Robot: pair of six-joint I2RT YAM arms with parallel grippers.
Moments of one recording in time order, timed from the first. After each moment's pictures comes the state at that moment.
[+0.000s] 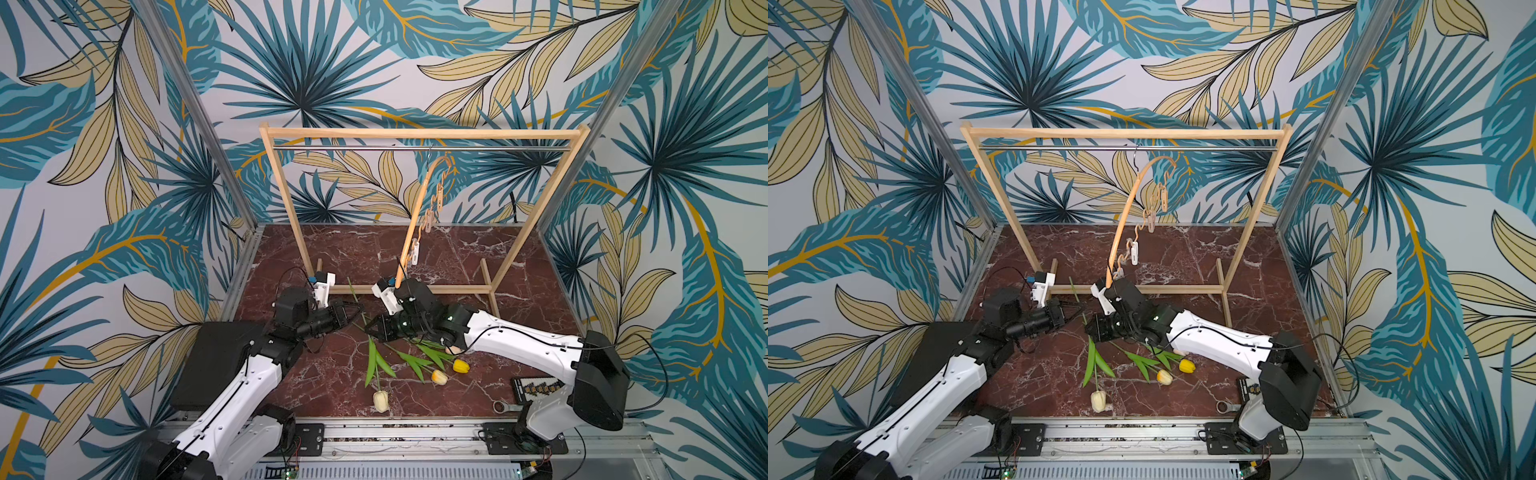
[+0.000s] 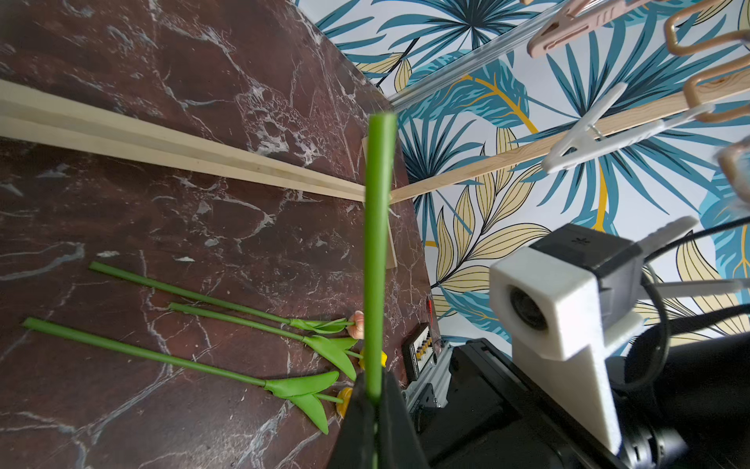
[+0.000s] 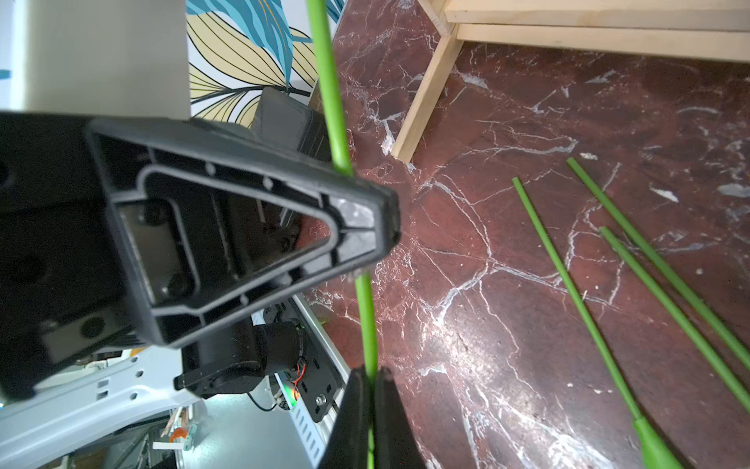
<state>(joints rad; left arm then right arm) -0.27 0.94 0.55 0.01 0.68 -0.89 0.94 1.55 1.15 -0.26 -0.29 0.70</state>
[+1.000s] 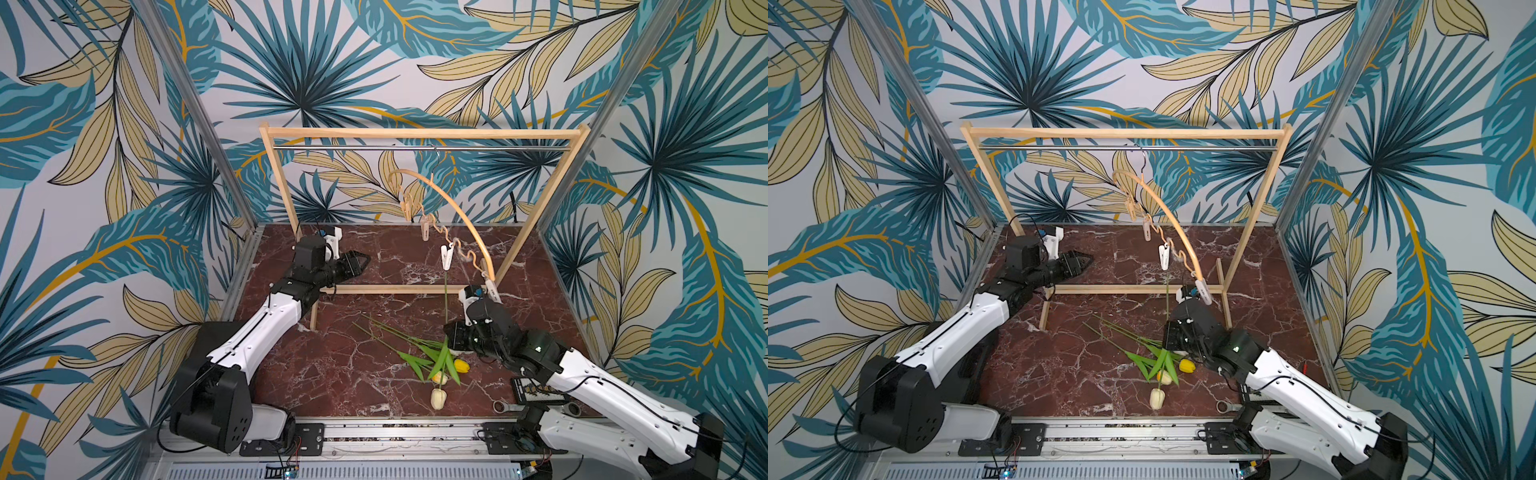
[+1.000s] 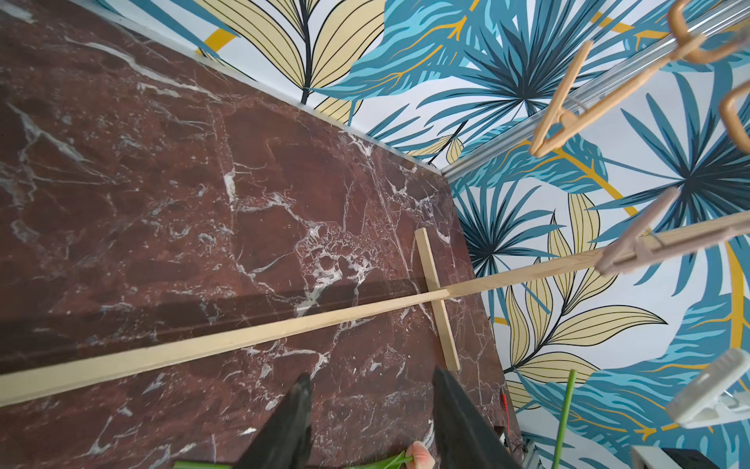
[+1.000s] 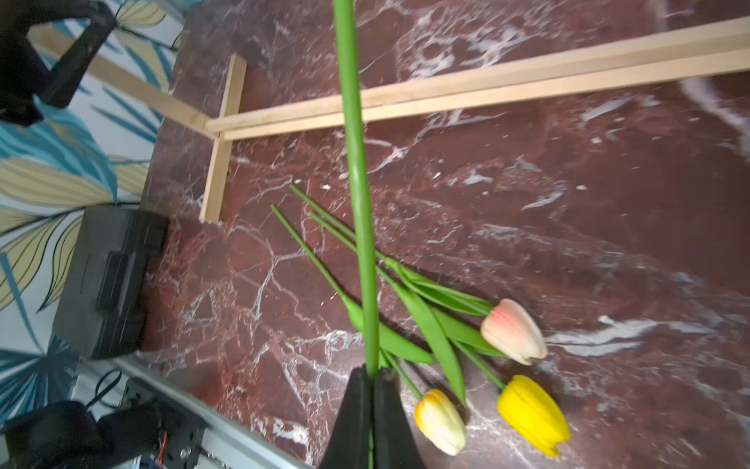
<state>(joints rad) -0.28 1.40 1.06 -0.08 0.46 -0.69 0.76 0.95 0.86 -0.68 0.17 0.76</state>
